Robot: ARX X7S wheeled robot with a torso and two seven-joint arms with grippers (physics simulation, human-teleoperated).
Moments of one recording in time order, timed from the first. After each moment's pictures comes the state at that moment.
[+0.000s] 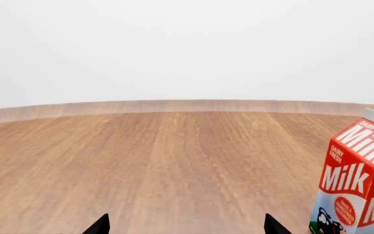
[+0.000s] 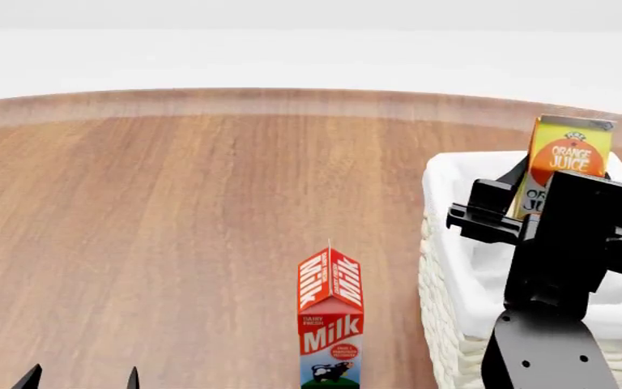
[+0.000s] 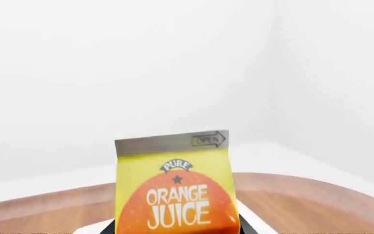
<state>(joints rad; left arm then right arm) -0.07 -0.33 0.42 -0.03 -0.33 0.09 -0.39 0.70 0.34 -0.25 0.31 0.40 0.20 0.48</state>
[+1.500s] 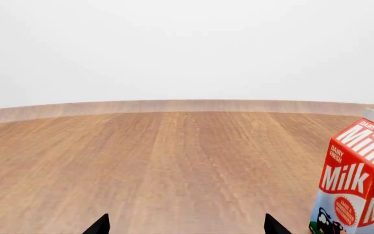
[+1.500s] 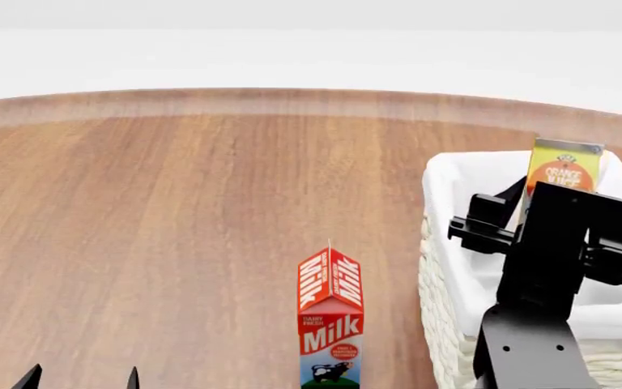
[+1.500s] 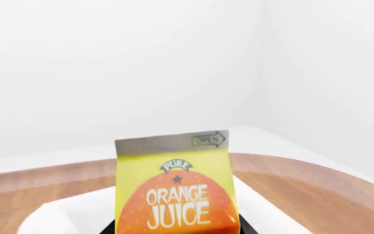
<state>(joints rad) -0.08 -0.34 0.43 -0.03 -0.34 0.10 -0.40 0.83 0.26 -0.28 0.75 0.34 -0.01 0.44</state>
